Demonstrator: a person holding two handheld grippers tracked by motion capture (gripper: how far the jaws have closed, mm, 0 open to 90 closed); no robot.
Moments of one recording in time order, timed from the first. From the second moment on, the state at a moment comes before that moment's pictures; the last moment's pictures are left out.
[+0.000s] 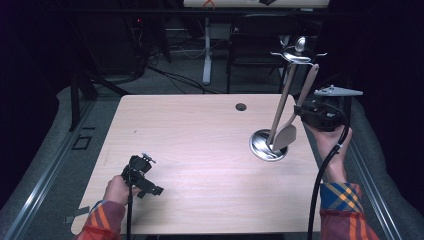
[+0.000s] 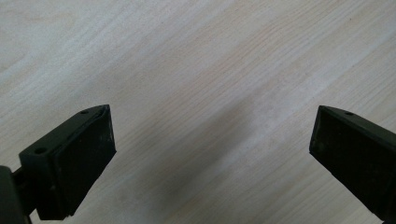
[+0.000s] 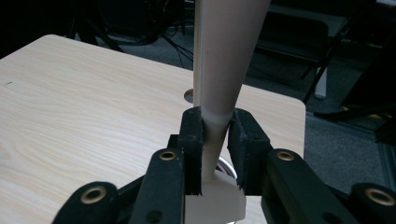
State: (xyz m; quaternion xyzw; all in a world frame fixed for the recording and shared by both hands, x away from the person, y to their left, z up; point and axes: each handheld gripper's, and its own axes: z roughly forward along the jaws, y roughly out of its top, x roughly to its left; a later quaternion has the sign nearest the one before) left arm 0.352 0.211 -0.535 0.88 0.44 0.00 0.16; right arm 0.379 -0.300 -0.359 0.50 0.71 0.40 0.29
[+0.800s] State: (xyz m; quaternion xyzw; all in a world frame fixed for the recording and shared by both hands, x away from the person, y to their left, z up) left arm 0.352 0.211 -0.533 0.89 0.43 0.00 0.17; right arm 0.310 -0.270 -0.446 0.49 0.78 0.33 0.20
